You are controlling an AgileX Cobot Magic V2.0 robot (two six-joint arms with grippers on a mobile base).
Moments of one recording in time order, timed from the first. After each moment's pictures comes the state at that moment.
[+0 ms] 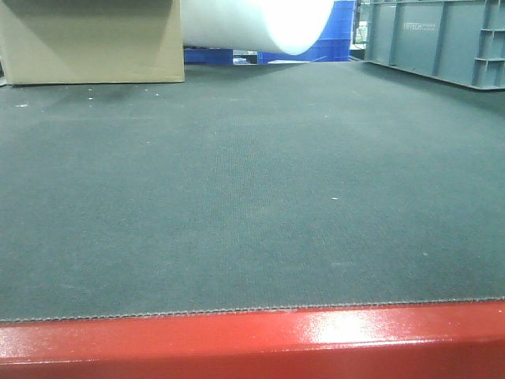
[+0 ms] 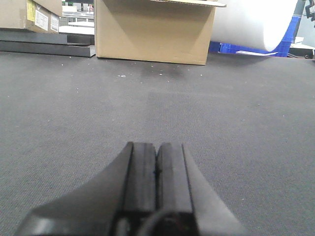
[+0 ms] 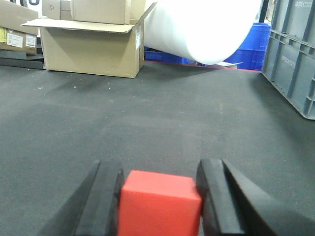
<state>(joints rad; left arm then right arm) 0.02 -0.01 0.03 0.00 0.01 -0.04 0.46 0.12 -0.57 -0.30 0.55 0.29</state>
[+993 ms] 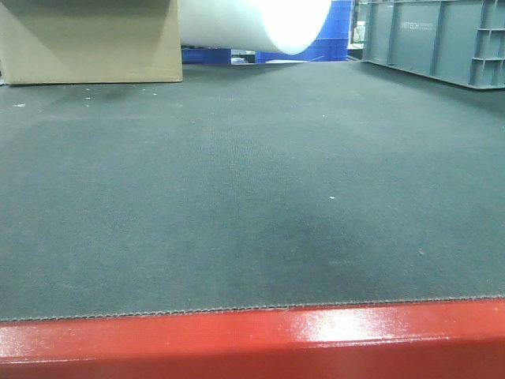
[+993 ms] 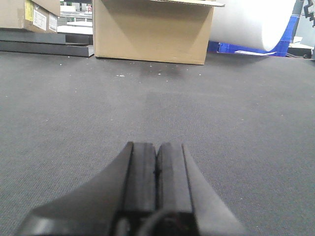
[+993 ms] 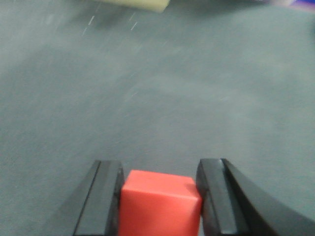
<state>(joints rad) 0.02 -0.01 0.03 0.00 0.01 -0.04 0.56 1.12 -1.07 -0.28 0.46 0.29</state>
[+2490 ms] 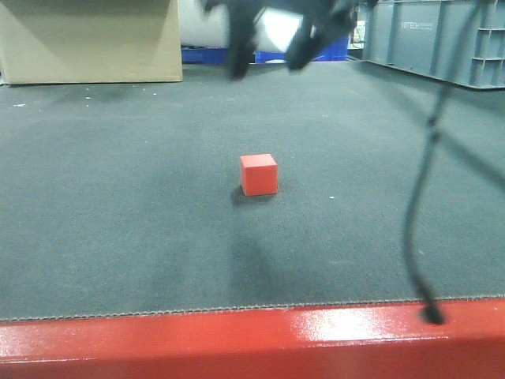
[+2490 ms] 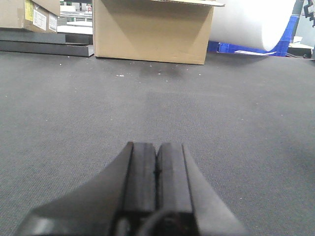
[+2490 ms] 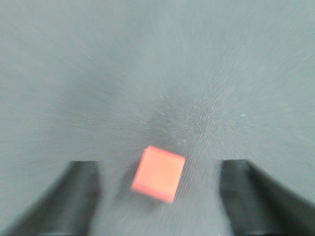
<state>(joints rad) 0.02 -0.01 0.03 0.00 0.01 -0.04 0.62 1.62 -1.36 -0.16 0.57 0.29</state>
